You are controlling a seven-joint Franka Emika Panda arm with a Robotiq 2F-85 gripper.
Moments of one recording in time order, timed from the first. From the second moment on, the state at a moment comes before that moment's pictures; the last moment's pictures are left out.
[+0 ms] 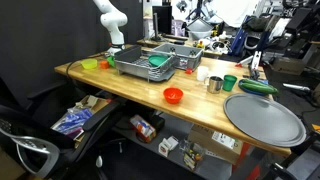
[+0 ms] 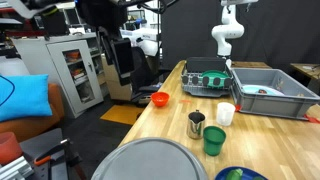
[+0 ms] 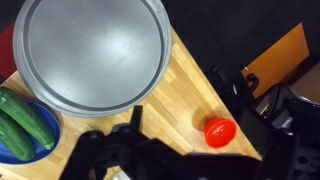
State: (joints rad) arm 0.00 -0.52 -0.30 -2.67 0.17 2.20 -0.31
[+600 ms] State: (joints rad) arm -0.08 -0.45 -0.31 -2.65 0.11 2.28 -0.31
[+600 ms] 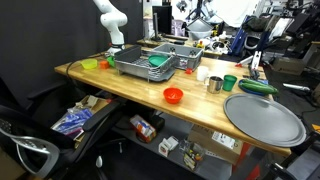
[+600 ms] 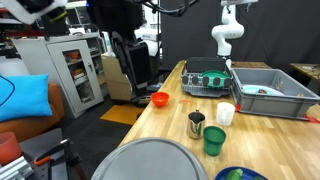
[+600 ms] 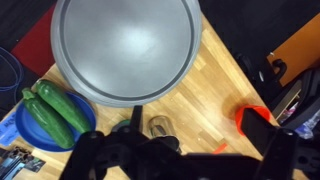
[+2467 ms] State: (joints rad) arm -0.15 0.12 -0.26 -2.43 -0.20 2.53 -0.32
